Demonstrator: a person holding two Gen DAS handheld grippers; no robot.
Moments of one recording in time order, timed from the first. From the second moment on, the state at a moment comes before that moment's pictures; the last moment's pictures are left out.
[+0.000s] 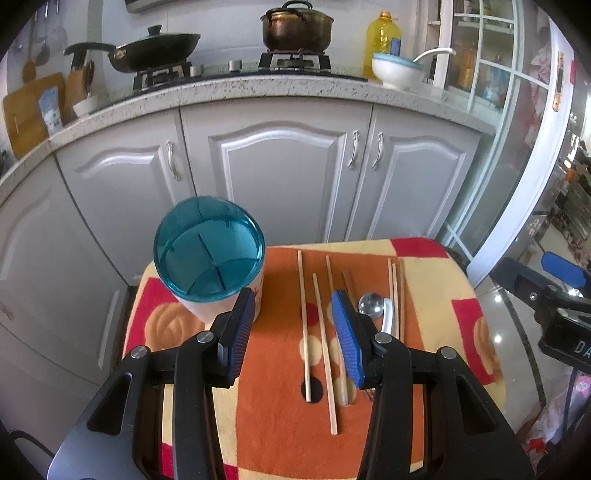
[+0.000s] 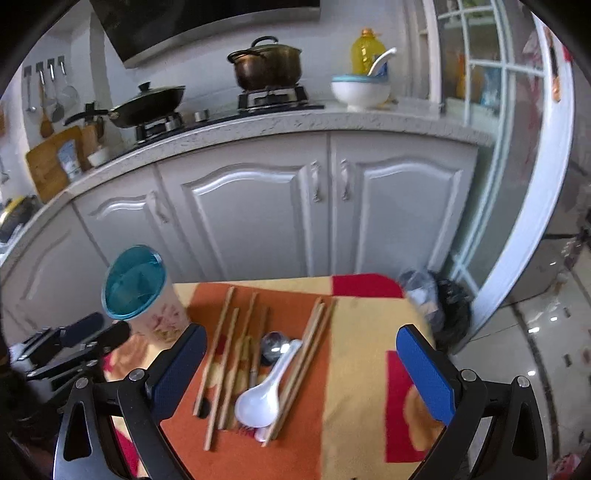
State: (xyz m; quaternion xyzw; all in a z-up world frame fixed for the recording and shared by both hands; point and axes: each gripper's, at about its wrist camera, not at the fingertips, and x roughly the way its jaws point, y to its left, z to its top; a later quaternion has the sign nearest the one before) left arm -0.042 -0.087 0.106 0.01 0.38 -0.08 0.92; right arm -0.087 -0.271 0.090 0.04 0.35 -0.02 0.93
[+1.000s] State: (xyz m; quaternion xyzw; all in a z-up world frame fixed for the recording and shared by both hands) left arm -0.043 -0.089 0.105 0.01 0.38 -0.09 0.92; right arm -0.088 -0.265 0.104 0.06 0.35 -0.01 0.94
